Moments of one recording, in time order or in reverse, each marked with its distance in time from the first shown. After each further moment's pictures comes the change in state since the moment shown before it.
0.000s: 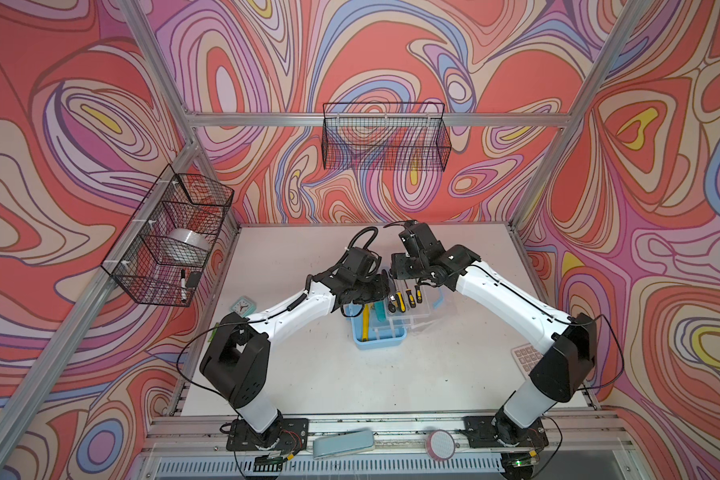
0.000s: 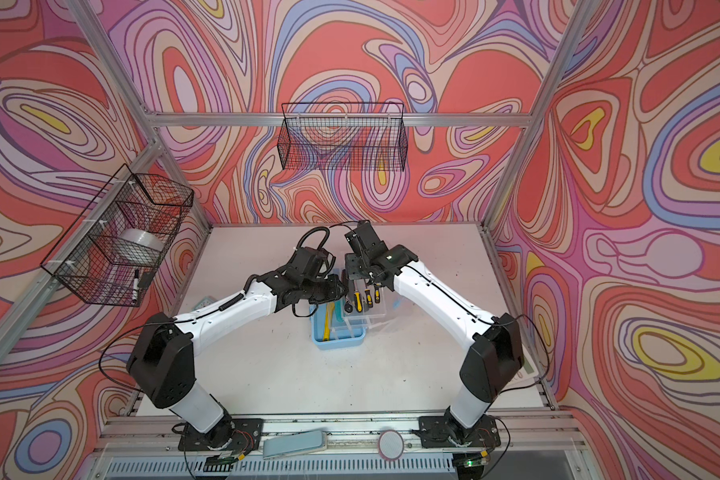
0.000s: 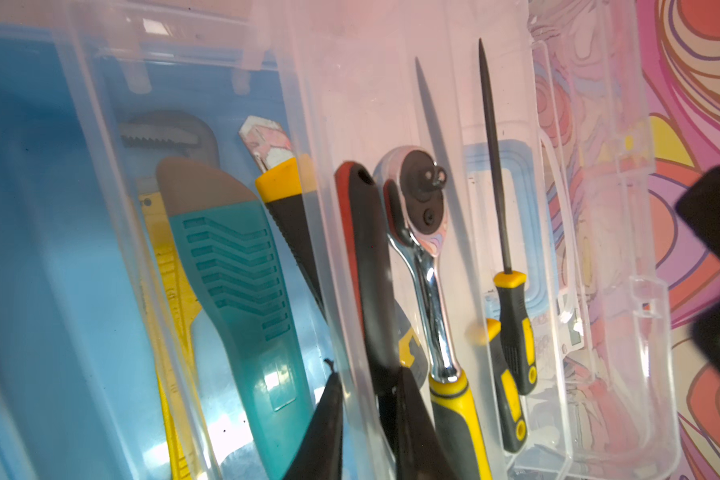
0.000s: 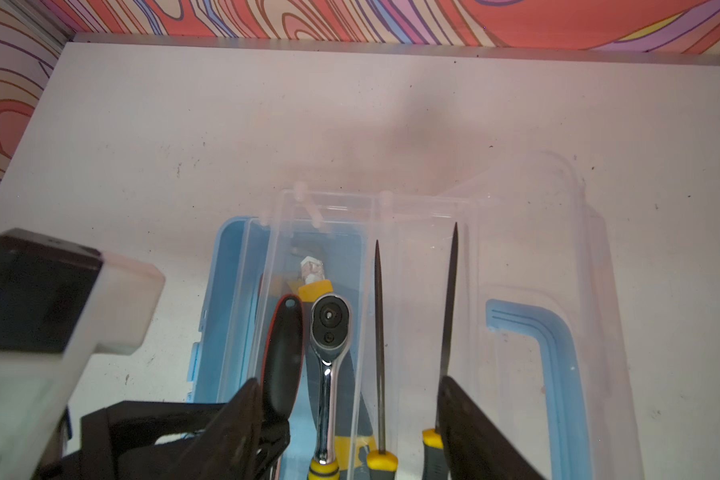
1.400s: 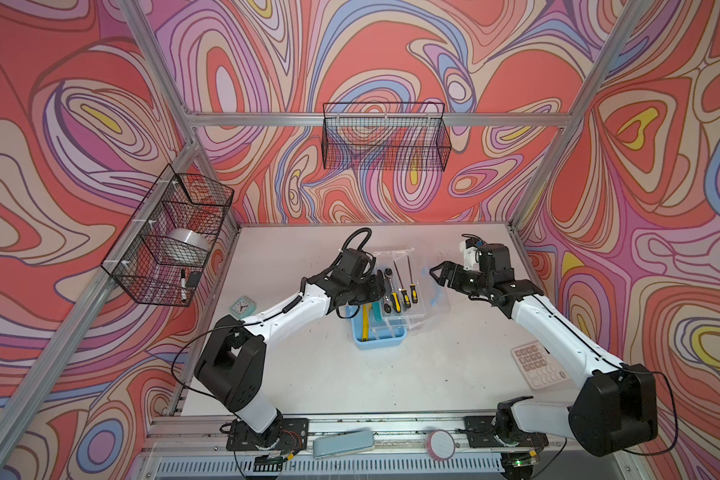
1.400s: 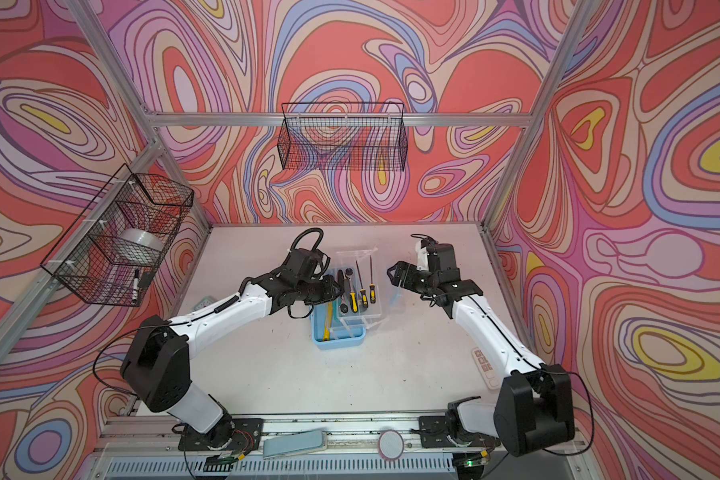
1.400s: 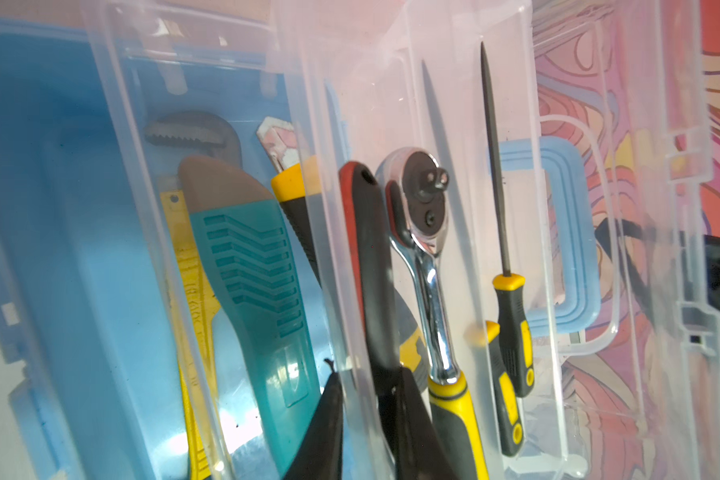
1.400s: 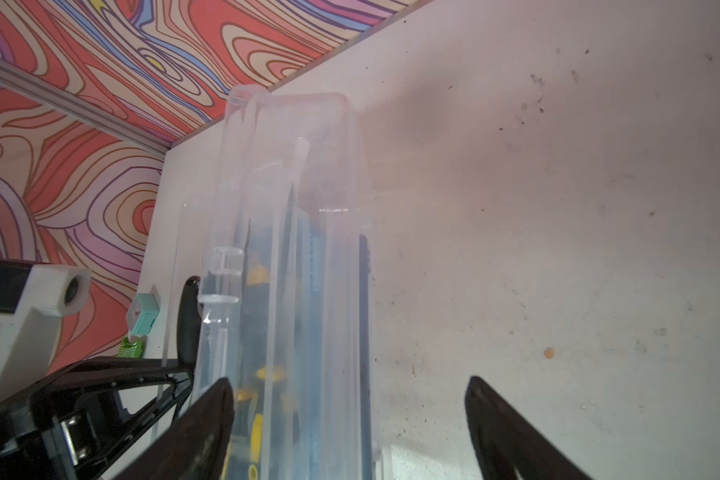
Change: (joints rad) left arm 0.028 -0.032 -0.051 0.023 0.006 0.000; right arm -0.445 -0.343 -0.600 0.420 -0.583 0.082
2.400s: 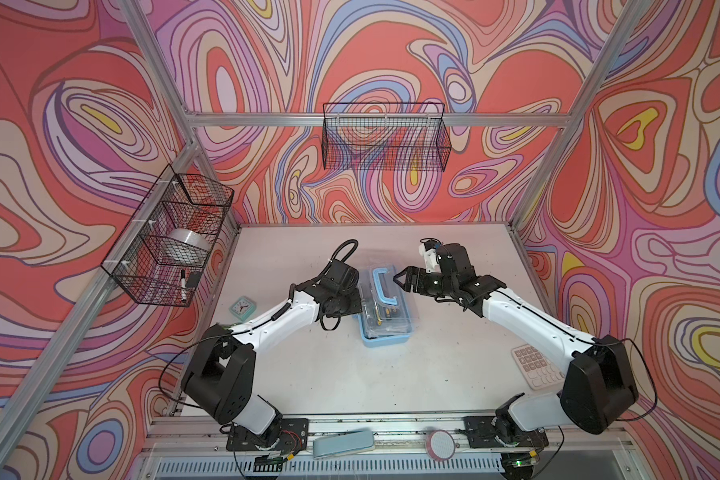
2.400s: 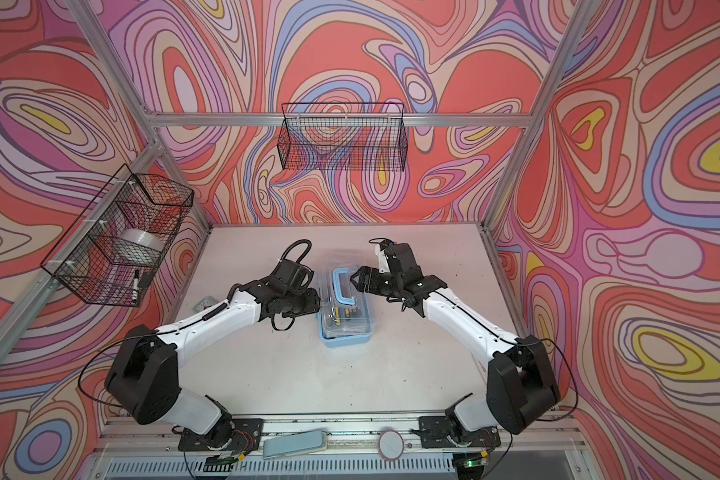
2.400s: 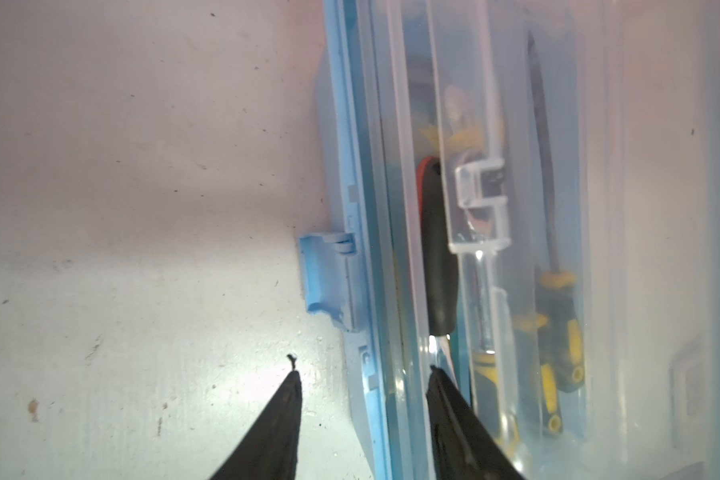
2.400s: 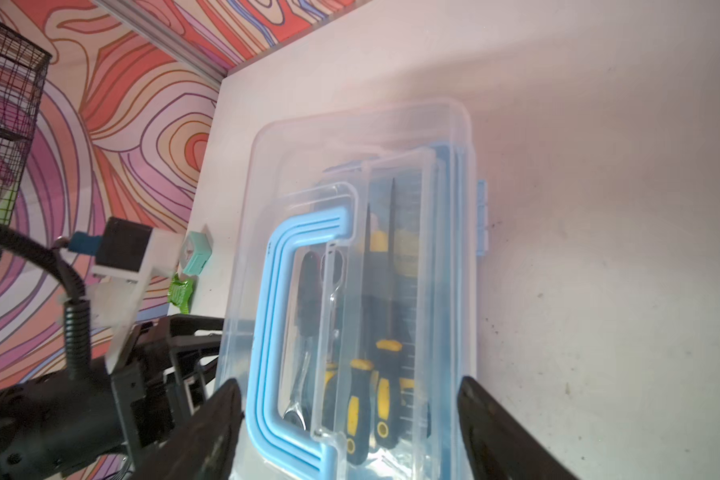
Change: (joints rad) left arm 0.052 -0.116 -0.130 -0.185 -0.180 0.050; right arm 0.270 0.133 0.113 0.029 0.078 0.072
